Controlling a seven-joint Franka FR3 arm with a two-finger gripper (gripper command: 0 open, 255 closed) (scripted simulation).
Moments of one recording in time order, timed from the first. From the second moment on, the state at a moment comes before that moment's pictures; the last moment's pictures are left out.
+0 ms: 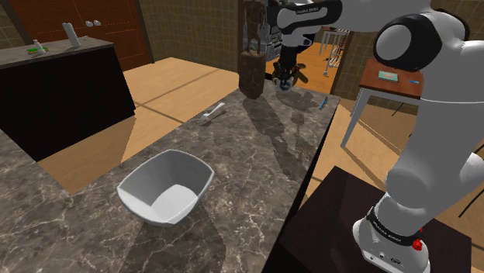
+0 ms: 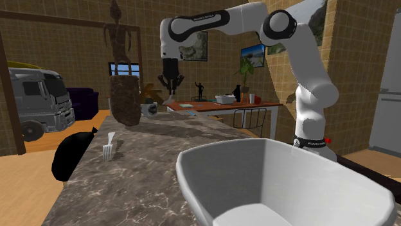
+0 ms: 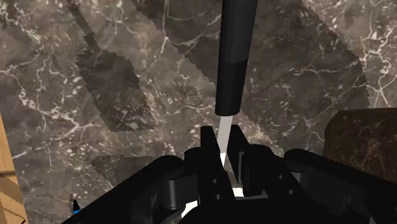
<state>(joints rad) -0.45 0.35 0.07 -1.43 0.03 1.75 0.97</state>
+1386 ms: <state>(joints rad) -0.58 0.52 0.02 -1.33 0.04 1.80 0.78</state>
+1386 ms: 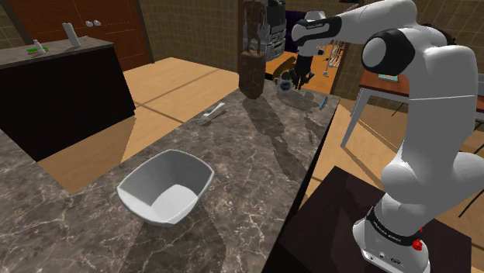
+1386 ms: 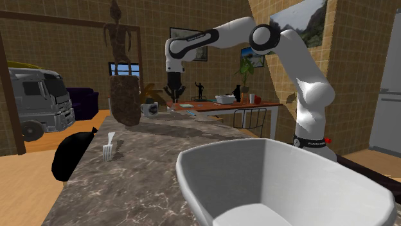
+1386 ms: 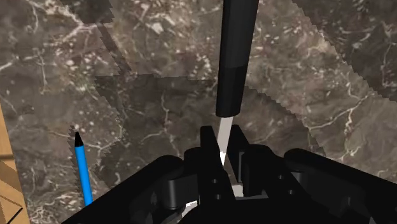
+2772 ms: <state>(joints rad) -0.58 0.57 0.02 -1.46 0.04 1.98 0.78</state>
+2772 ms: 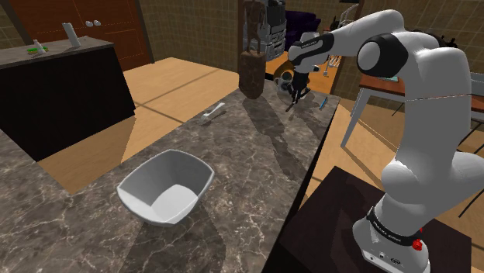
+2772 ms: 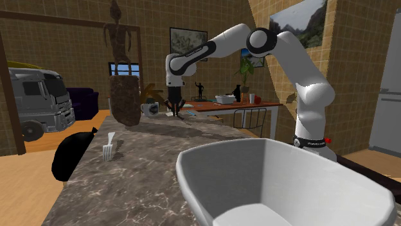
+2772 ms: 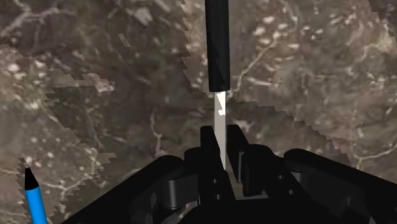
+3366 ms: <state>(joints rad) -0.58 0.56 0.02 -1.42 0.04 1.94 0.78</state>
